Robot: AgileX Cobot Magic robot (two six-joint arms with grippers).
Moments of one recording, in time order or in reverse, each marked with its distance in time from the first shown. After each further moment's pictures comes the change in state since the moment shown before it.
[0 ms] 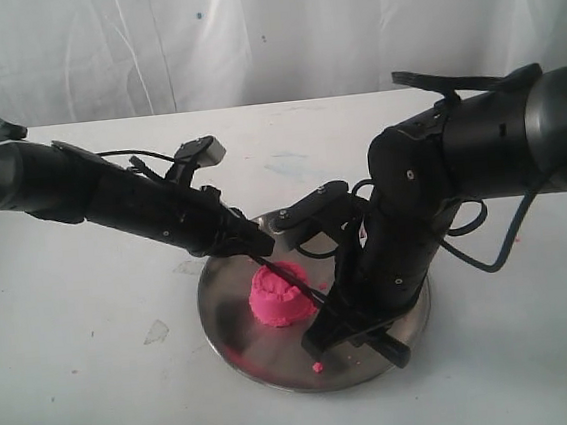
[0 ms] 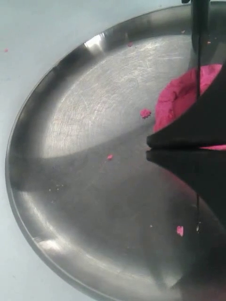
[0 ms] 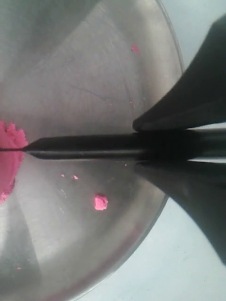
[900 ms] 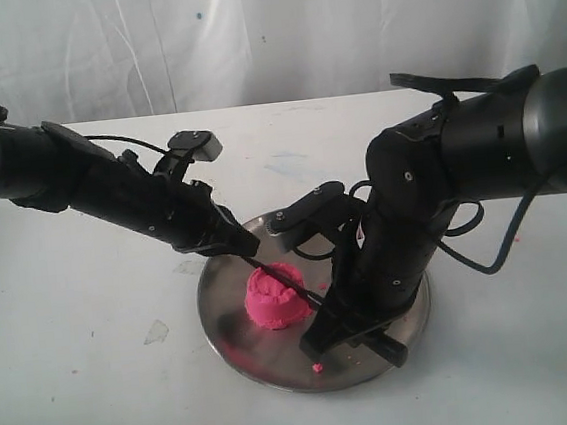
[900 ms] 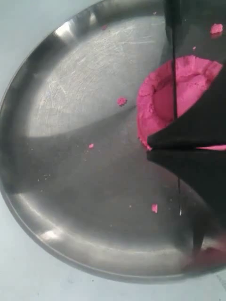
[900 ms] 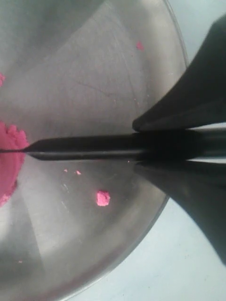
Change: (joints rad) left arm -0.002 -0.080 0.016 0.154 -0.051 -0.042; right arm 0.000 0.000 0.000 0.004 -0.010 -0.009
